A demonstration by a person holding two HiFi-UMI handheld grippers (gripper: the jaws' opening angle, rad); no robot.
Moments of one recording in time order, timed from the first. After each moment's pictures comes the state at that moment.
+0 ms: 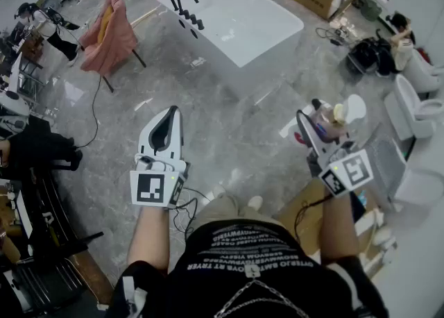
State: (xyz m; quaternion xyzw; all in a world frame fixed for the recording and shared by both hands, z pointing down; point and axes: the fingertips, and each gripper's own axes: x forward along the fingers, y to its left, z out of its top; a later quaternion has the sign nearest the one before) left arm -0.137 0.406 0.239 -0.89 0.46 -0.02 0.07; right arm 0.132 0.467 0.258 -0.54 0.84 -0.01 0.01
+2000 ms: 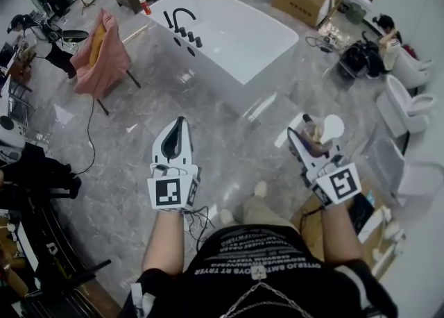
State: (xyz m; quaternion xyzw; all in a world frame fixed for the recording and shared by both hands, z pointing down) left arm -0.211 0.310 0.271 -0.88 0.46 0.01 0.06; right arm 0.027 0.411 0.265 -0.56 0.82 0.05 -0.03
